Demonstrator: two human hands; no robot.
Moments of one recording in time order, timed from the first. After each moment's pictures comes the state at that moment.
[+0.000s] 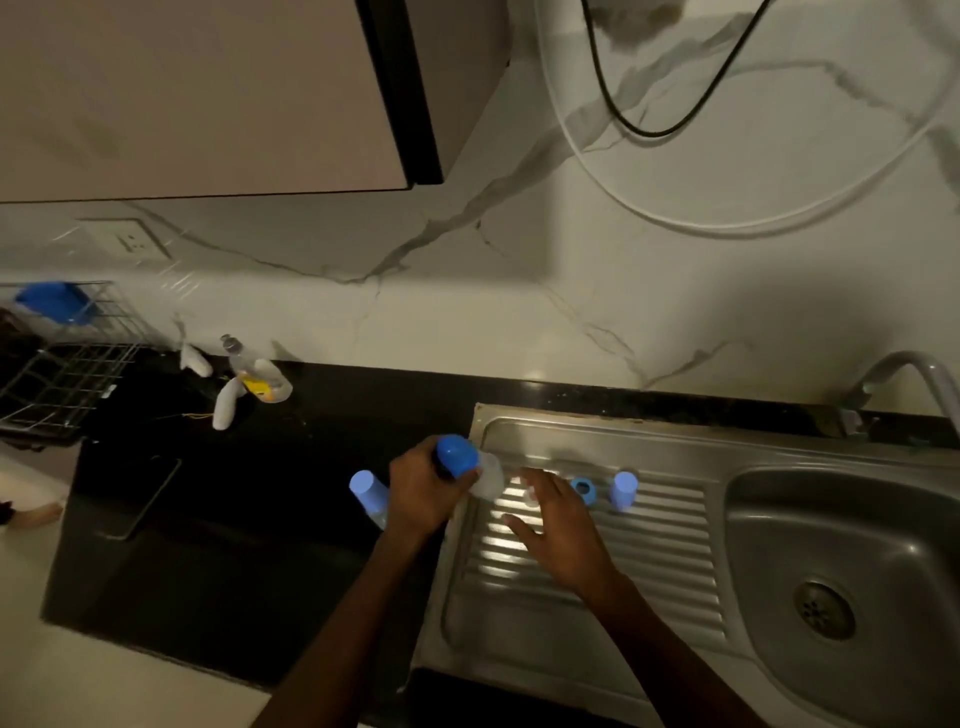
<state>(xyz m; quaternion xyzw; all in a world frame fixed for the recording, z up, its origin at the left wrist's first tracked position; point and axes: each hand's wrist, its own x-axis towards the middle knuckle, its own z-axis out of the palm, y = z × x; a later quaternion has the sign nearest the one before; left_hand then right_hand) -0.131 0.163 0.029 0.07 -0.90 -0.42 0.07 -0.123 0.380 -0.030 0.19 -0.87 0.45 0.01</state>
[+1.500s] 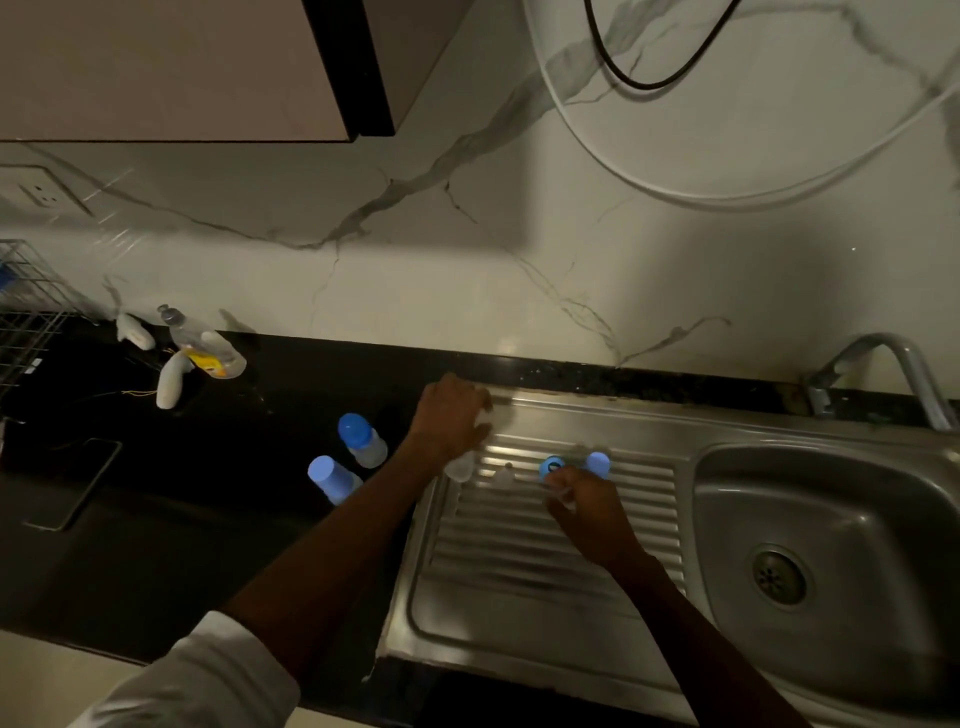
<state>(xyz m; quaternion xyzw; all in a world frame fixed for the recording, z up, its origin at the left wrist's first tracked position) -0.236 0.207 0.026 -0.14 -0.99 -0.05 -0.06 -0.147 0.451 -0.063 0.14 -0.90 0.42 -0.01</state>
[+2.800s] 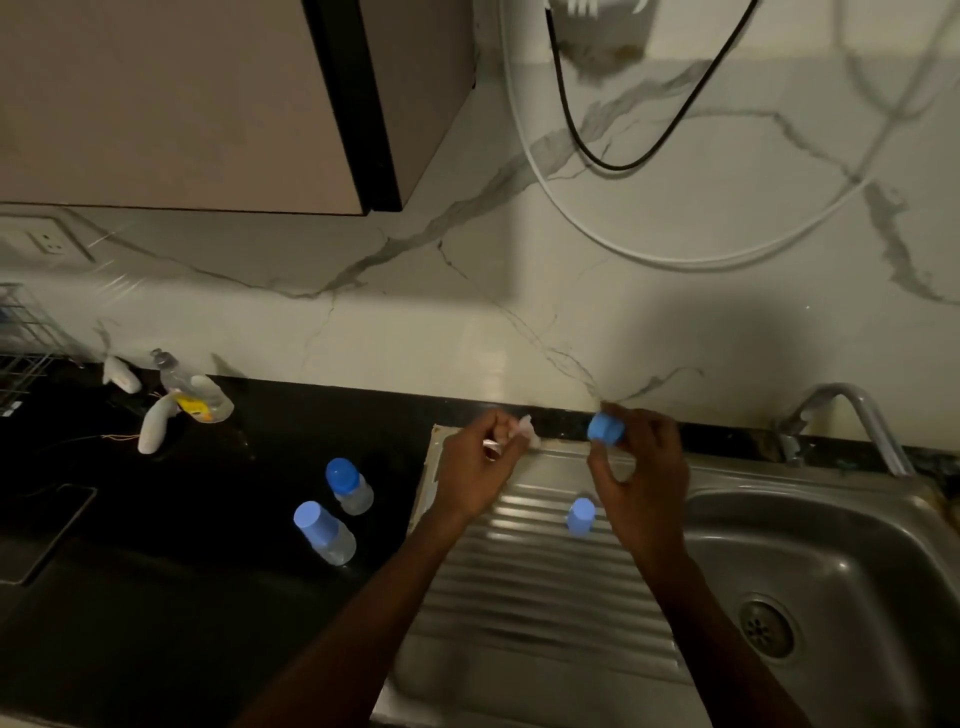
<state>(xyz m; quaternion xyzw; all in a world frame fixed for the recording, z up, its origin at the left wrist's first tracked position) -0.195 0.272 0.062 -0.02 -0.83 -0.54 0.09 -0.176 0.477 0.064 0.02 -0.88 0.39 0.28</state>
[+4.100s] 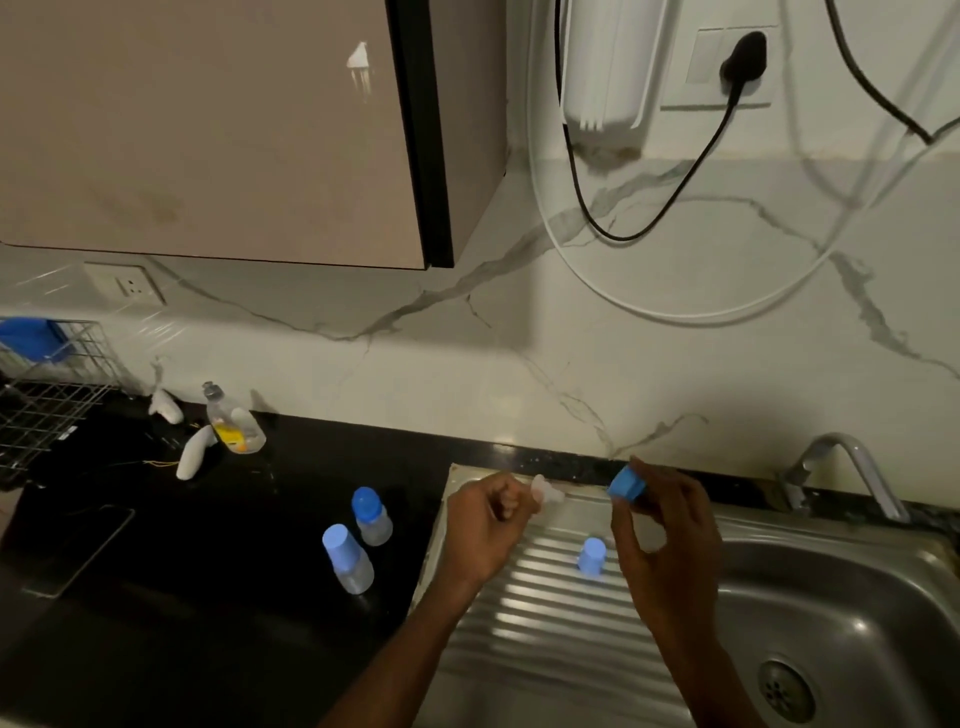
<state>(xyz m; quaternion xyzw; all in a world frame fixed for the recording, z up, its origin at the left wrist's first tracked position) -0.144 0.263 0.068 -0.02 -0.84 -0.53 0.12 -0.111 0.478 0.089 0.05 -0.85 0.43 0.30</state>
